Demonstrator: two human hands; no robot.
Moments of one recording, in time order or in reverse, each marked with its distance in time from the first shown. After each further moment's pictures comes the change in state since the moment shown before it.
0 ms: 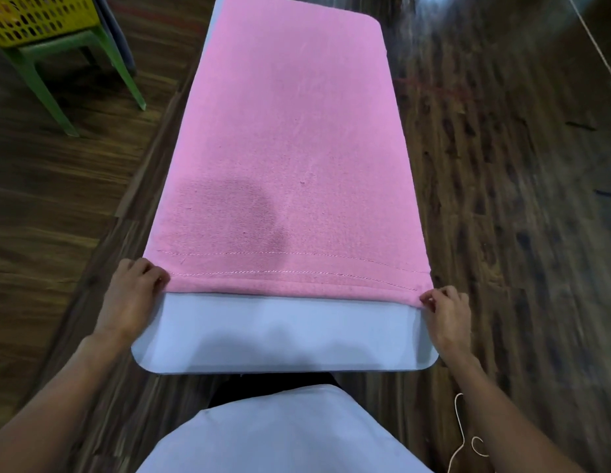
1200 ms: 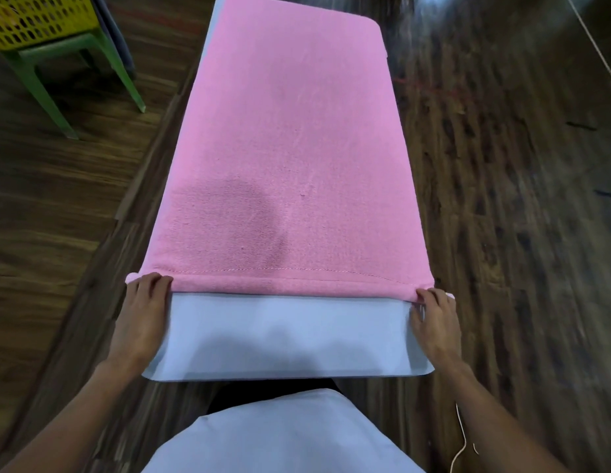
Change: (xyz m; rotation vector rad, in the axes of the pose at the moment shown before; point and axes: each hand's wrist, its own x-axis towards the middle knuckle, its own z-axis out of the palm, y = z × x) left_hand -0.025 0.027 0.010 -0.026 -0.007 -0.122; right_hand -0.010 -0.014 0.005 0.046 0.018 -0.102
